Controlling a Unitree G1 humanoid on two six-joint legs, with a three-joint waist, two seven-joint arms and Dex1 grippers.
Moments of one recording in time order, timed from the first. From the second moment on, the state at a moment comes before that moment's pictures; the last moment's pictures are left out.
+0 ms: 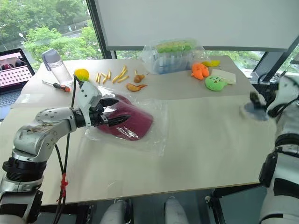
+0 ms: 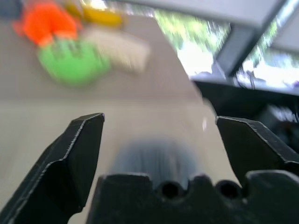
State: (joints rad) left arm -0.58 0.66 -0.05 -0.23 -0.48 0.77 -0.73; right arm -1.04 -0.88 -0.27 1.18 0.10 -0.05 0.57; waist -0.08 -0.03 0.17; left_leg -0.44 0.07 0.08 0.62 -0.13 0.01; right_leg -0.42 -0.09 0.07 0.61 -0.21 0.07
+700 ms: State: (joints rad) left arm -0.66 0.65 -0.40 -0.14 -0.21 0.57 -0.94; right arm -0.45 -0.86 -0.11 -0.11 0.46 0.76 0.99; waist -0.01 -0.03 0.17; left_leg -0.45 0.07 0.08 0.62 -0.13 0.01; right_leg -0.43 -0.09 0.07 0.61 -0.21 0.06
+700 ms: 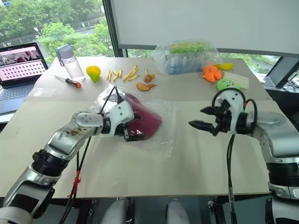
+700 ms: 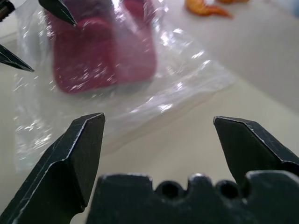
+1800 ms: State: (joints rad) left arm -0.68 0.79 -0.41 0.00 0.07 0.12 -1.25; right arm -0.46 -0.85 -0.03 -0.08 0.44 0.76 0.98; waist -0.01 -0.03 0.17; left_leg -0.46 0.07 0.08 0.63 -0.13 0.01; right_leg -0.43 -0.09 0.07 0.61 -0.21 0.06
